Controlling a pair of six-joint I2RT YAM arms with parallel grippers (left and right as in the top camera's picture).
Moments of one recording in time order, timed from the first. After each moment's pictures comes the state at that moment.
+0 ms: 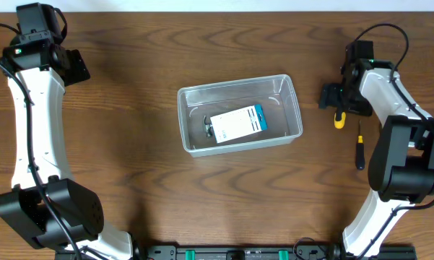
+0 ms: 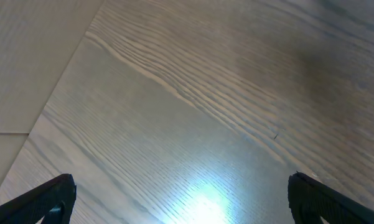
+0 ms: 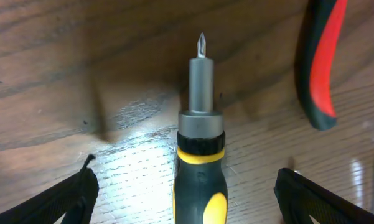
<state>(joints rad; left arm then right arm) 0.23 1.75 1.73 -1.05 -0.40 -0.15 -0.08 2.04 1.44 -0.82 0.10 0.20</state>
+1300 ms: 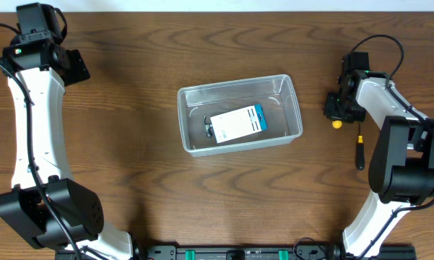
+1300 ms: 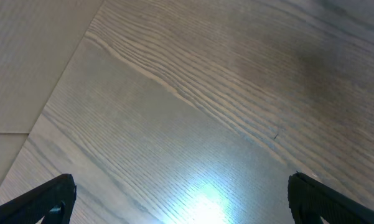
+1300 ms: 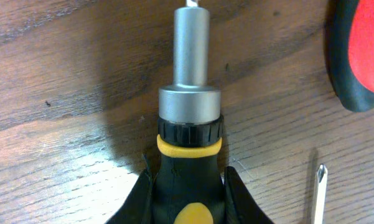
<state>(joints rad) 0.23 1.75 1.73 -1.05 -0.40 -0.15 -0.08 2.03 1.34 -0.75 0.12 0.19</state>
